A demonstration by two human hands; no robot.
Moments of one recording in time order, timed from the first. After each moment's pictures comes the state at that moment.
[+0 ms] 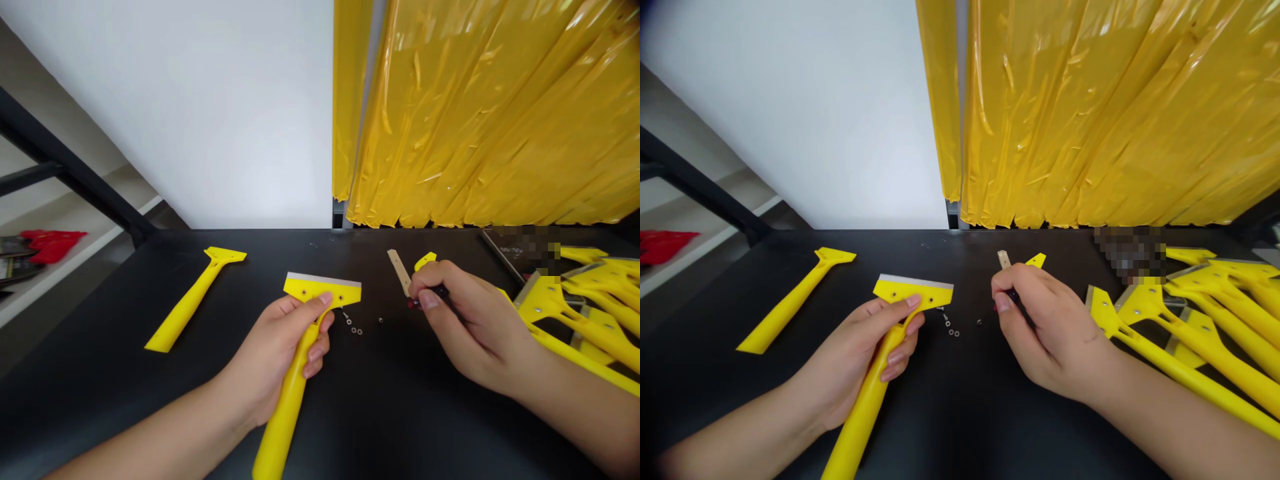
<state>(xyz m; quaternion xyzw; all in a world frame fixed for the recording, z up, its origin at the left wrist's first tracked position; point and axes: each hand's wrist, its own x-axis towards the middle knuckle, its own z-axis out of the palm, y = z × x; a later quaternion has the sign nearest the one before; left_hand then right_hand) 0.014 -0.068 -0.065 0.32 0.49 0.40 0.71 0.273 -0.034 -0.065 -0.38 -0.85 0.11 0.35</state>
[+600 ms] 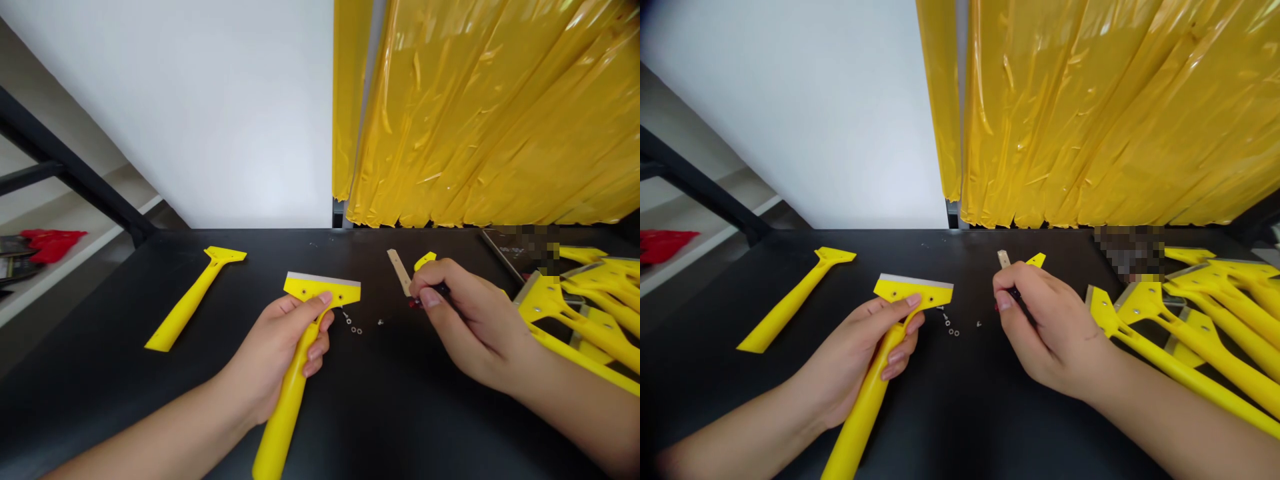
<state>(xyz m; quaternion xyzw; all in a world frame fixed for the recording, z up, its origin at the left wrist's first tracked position) 0.014 -0.068 -0.066 0.31 0.49 0.40 0.71 0.273 -0.033 -0.065 -0.38 -0.84 0.11 0.36</state>
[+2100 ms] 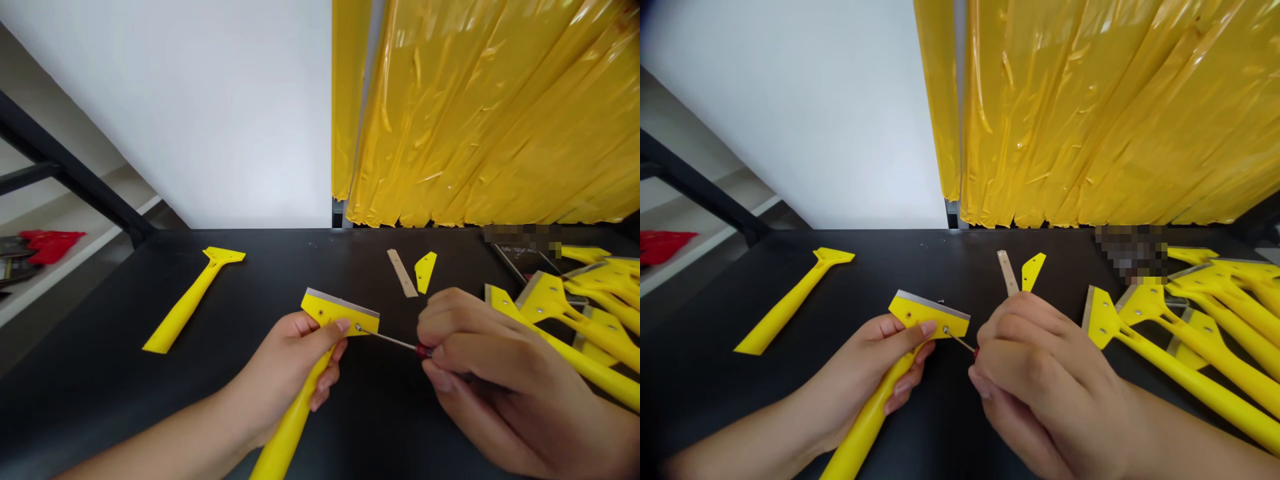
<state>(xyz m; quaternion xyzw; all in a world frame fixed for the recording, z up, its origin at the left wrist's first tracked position) 0.022 -0.077 -0.079 0.33 0.50 0.33 0.73 0.257 -0.058 -0.033 -0.22 -0.90 0.13 0.36</state>
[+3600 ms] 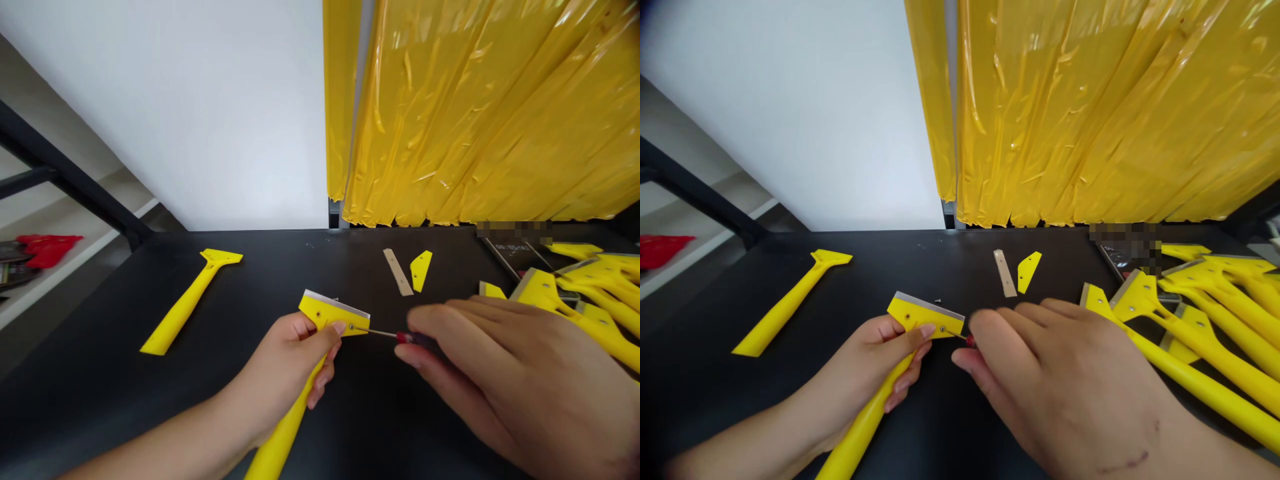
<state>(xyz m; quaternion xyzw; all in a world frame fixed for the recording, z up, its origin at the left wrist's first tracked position) 0.027 -0.079 -0.079 0.38 0.57 0.31 0.67 0.264 -0.071 -0.026 -0.33 -0.91 -0.08 0.23</state>
